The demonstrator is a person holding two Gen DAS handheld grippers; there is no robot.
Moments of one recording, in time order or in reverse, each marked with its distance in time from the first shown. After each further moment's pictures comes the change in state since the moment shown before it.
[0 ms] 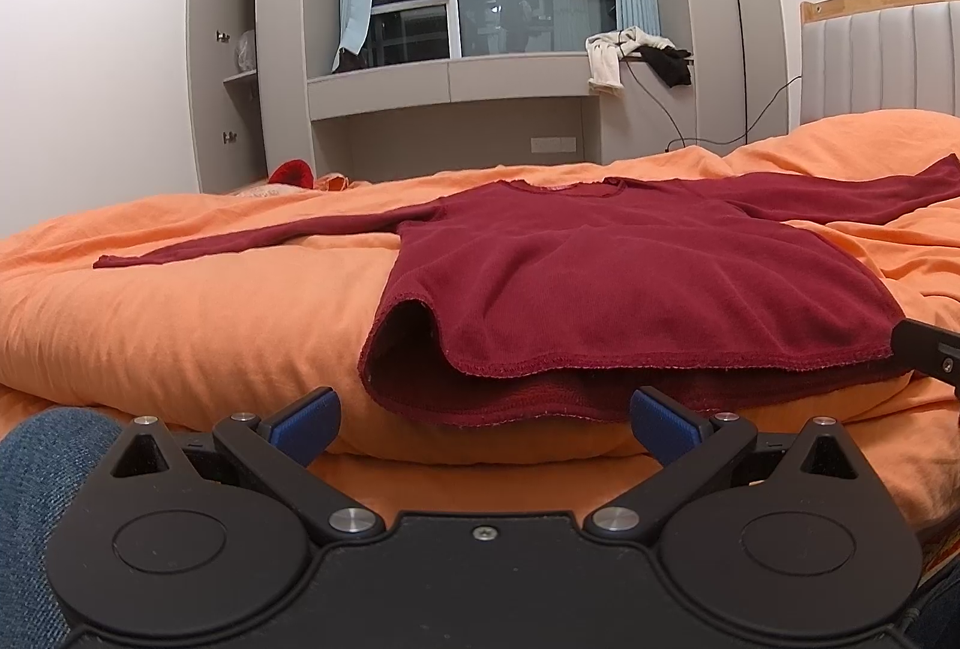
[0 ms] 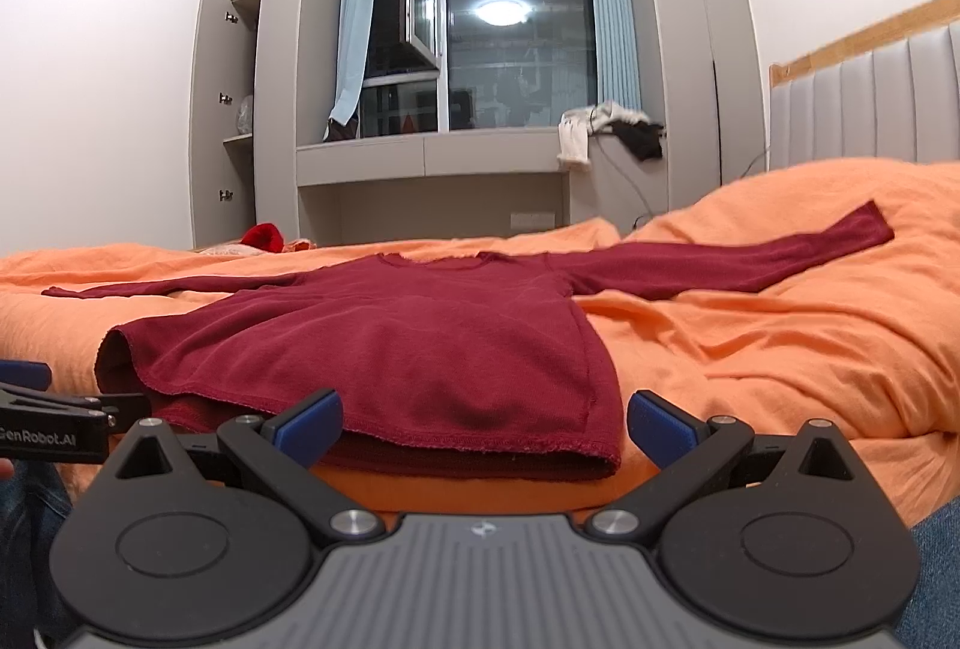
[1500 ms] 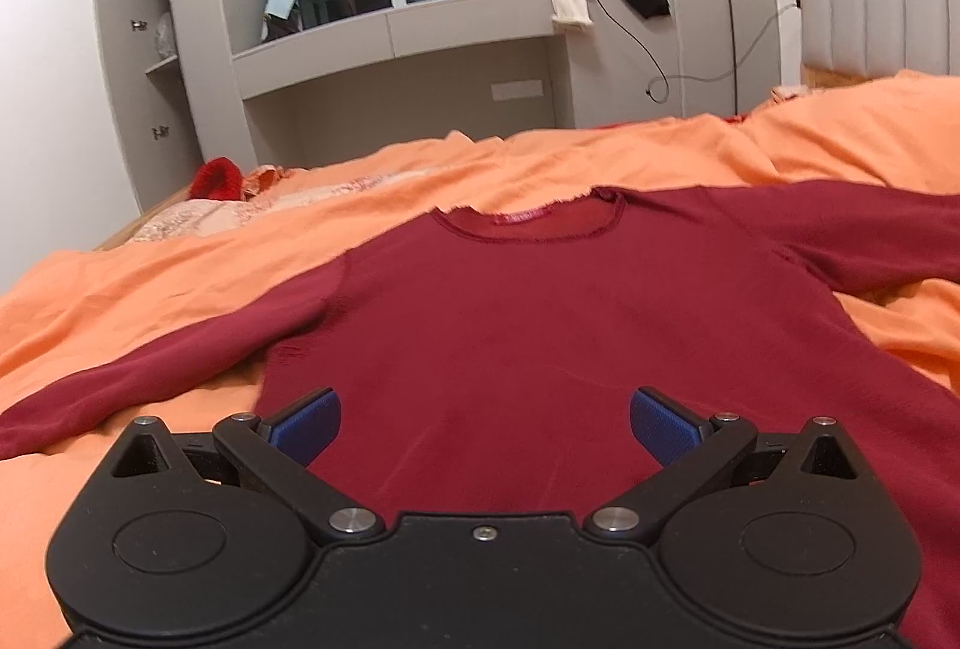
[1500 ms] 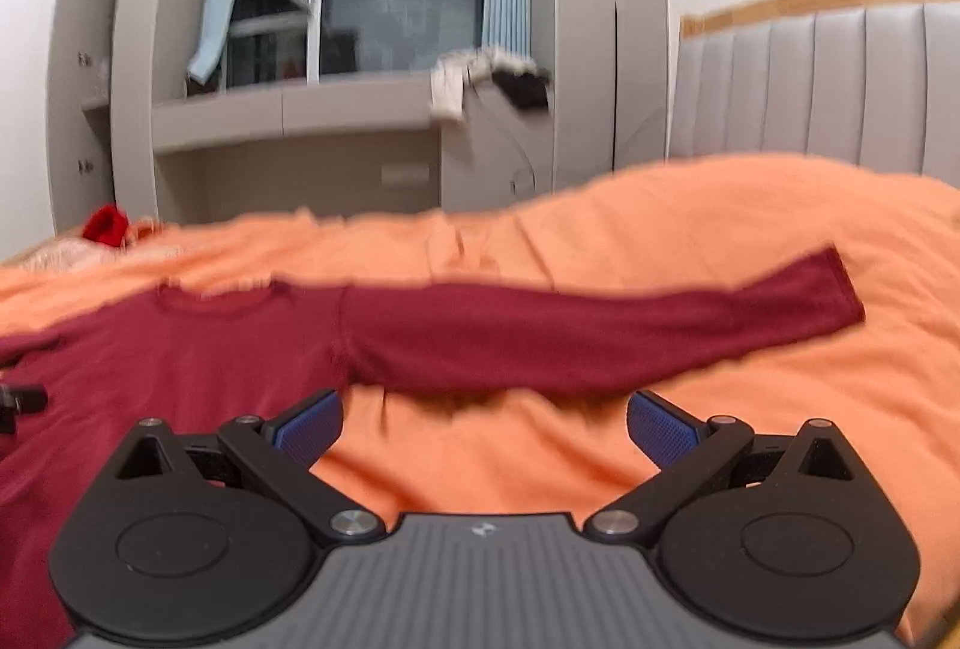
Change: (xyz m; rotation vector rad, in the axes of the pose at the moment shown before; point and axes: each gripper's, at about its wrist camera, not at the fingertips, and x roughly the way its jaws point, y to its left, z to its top) left arm 0.219 -0.057 0.147 0.110 0.150 -0.050; right arm 0.172 -0.136 0.116 0.021 0.049 -0.255
